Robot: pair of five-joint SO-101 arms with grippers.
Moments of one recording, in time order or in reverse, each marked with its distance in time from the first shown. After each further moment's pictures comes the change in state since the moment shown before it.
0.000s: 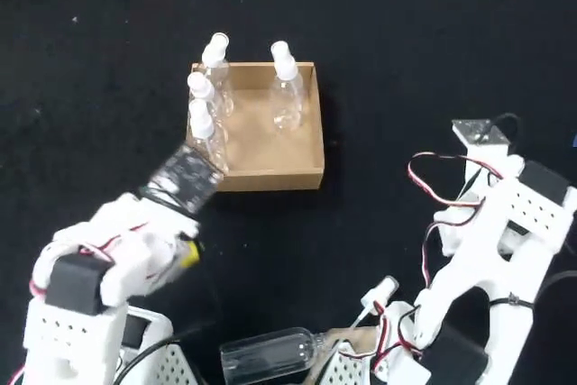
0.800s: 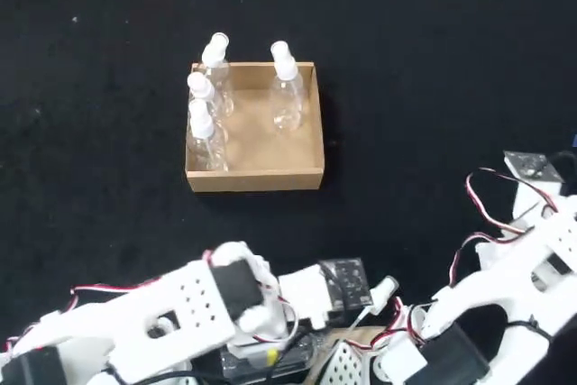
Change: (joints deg) left arm 52.3 29.9 2.2 -8.0 15.7; right arm 19.5 0.0 1.2 -2.7 13.3
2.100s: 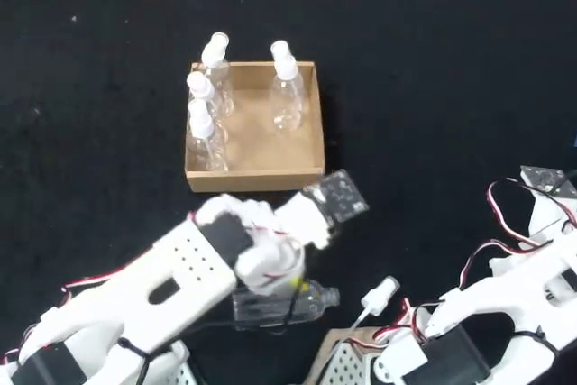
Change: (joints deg) left arm -15.9 6.2 -4.0 -17.0 1.3; right arm 6.2 0.0 0.0 0.0 4.9
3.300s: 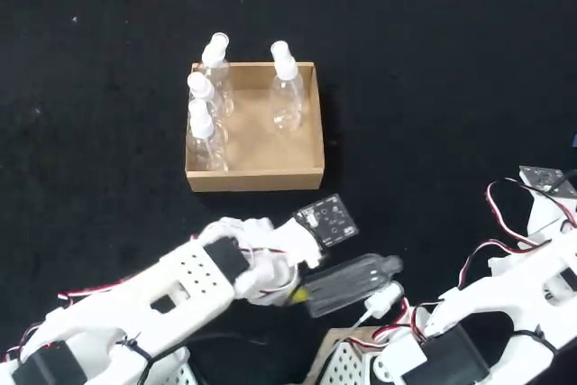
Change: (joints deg) left arm 1.6 0.0 17.2 -21.6 -0.9; right arm 0.0 0.0 0.0 0.0 0.0
